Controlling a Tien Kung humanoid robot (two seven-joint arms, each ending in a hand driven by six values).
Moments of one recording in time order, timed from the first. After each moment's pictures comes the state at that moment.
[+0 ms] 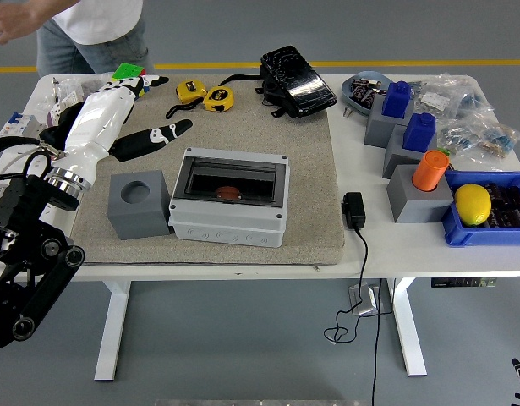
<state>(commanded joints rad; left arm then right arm) -0.33 0.24 -1.26 -1.41 2.09 0.26 -0.02 0.20 -0.10 1.75 0.18 -1.45 -0.17 -0.15</state>
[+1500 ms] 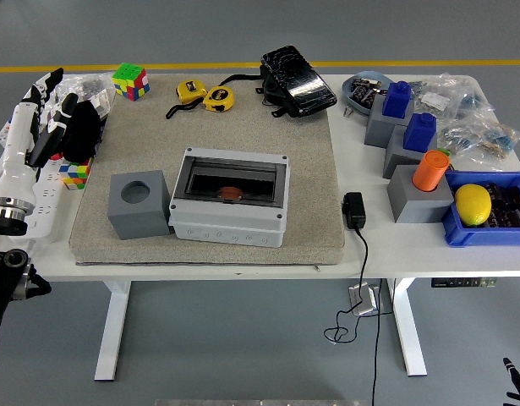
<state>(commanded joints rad) -0.18 0.18 -1.51 -1.33 1.45 0.17 -0.24 0.21 -0.09 1.74 0.18 -1.47 -0.16 -0.15</state>
